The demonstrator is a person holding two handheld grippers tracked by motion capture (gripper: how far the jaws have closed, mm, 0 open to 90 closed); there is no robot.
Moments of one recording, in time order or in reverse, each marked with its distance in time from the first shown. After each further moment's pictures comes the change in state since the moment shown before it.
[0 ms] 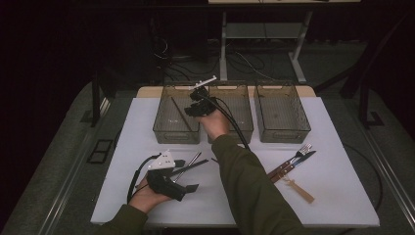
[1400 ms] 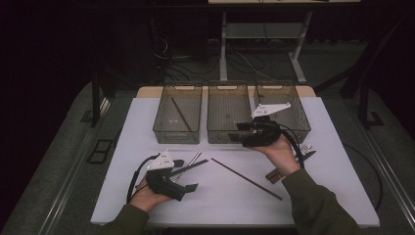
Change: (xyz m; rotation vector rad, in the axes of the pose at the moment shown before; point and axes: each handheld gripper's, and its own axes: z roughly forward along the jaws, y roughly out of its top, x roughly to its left) left arm 0.001 -0.002 -0.002 -0.009 0.014 -0.007; right arm -0.043 -0.119 -0.146 -0.134 0.179 -0.097
